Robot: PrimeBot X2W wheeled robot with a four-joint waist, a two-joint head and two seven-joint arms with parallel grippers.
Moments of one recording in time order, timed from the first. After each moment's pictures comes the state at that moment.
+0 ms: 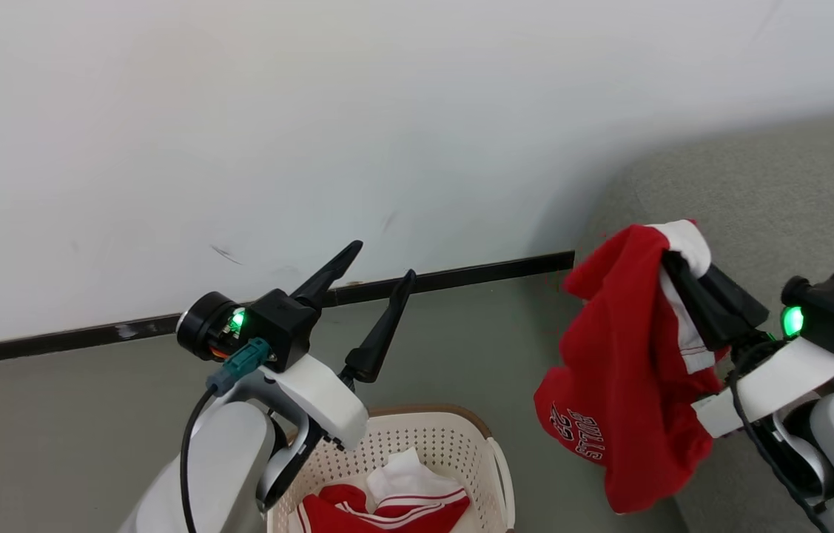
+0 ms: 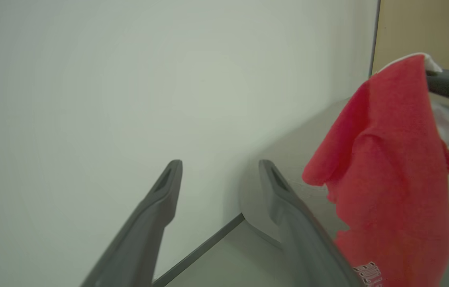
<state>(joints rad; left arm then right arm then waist) -0.47 0.09 -0.50 0.24 -0.34 -0.09 -0.14 -0.31 -0.40 0.37 0.01 0.41 0.12 -0.26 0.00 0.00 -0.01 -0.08</state>
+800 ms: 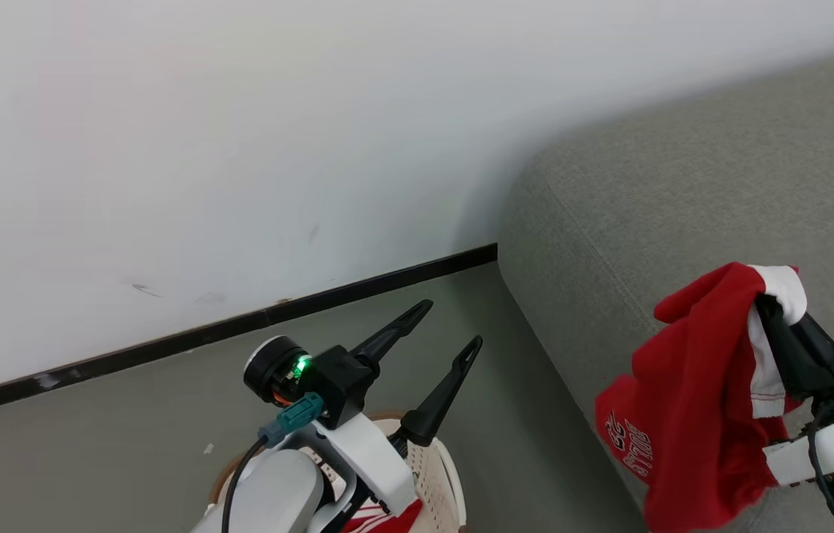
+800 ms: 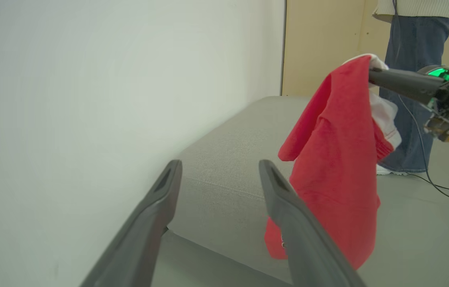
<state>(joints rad) -0.42 0.06 -0.64 0.21 -0.39 -0.12 -0.18 -0.06 -0.39 0.10 -0.09 0.33 0.12 -0.26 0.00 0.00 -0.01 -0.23</state>
